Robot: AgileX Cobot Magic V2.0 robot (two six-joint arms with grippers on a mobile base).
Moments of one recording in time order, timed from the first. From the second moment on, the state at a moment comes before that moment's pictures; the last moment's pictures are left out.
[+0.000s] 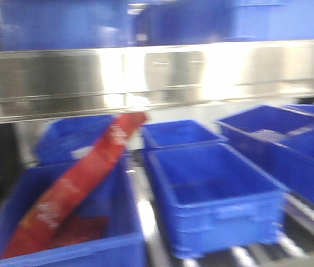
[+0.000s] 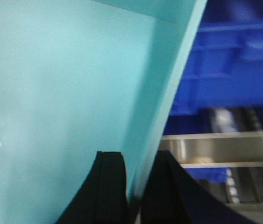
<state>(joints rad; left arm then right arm) -0.34 1.36 -1.61 0.06 0.71 -0.23 0.21 1.32 -1.58 0.12 0.92 0.07</state>
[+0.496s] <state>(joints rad) -0.34 1.36 -1.61 0.06 0.71 -0.23 0.21 1.32 -1.58 0.12 0.92 0.07</state>
